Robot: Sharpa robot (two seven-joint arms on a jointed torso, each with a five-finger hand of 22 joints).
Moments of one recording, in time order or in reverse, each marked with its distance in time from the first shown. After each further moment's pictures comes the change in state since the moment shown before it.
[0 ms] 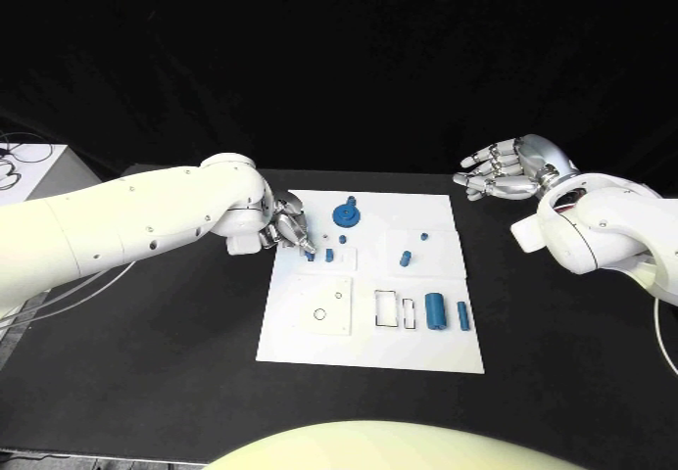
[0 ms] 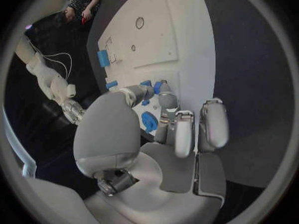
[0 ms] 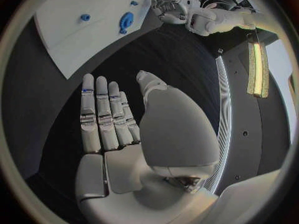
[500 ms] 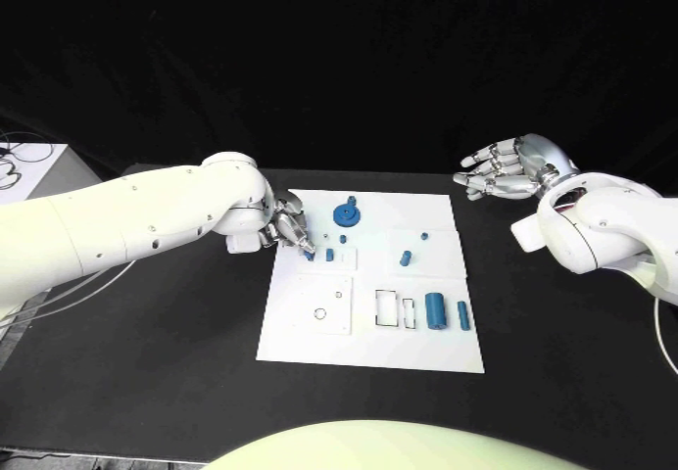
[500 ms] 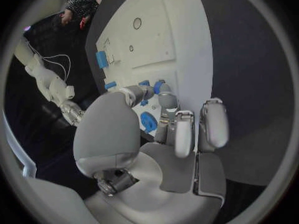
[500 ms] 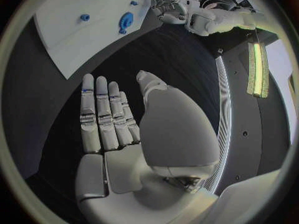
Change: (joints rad) left arm 0.001 0.007 -0.002 -0.011 -0.016 0.012 0.000; left_hand -0.005 -0.005 0.000 0.000 0.000 0.000 0.000 0.000 0.000 0.002 0.001 0.000 0.000 0.000 0.000 0.000 0.000 0.000 0.000 0.000 0.000 0.000; right arm 0.000 0.000 0.000 0.000 0.000 0.000 0.000; right_hand 0.000 0.000 0.000 0.000 0.000 0.000 0.000 0.000 0.000 0.000 0.000 0.000 0.000 0.000 0.000 0.000 0.000 0.000 0.000 0.000 0.000 0.000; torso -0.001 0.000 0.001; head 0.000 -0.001
